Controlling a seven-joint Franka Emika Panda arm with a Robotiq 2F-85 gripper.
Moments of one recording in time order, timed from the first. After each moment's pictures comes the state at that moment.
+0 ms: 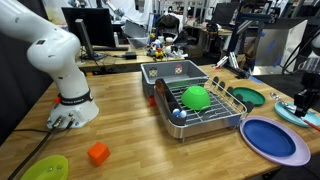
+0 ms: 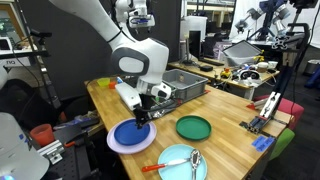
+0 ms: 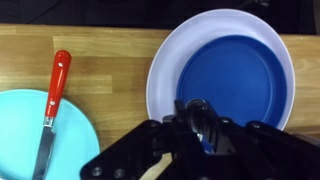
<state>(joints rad) -0.19 0.15 -0.07 -2.44 0.15 2.31 -0.43</state>
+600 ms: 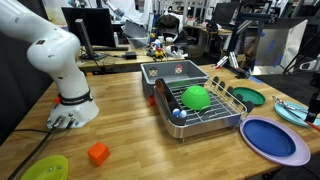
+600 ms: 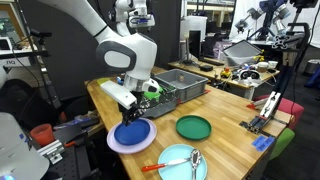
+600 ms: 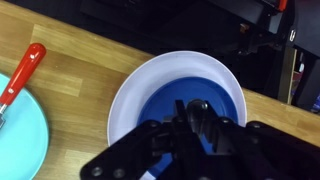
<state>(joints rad) -0.17 0.02 -0.06 -2.55 0.16 2.25 -0.71</state>
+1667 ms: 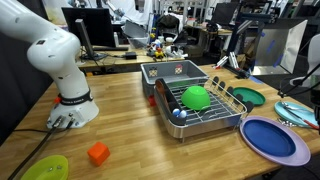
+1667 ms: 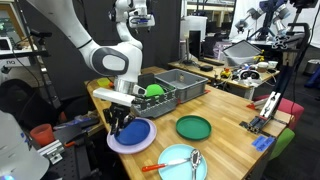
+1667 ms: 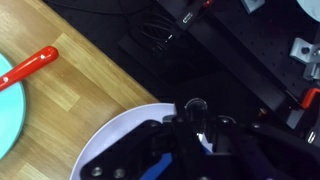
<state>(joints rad) -0.06 0.03 -0.04 -2.65 -0.20 2.27 -0.72</state>
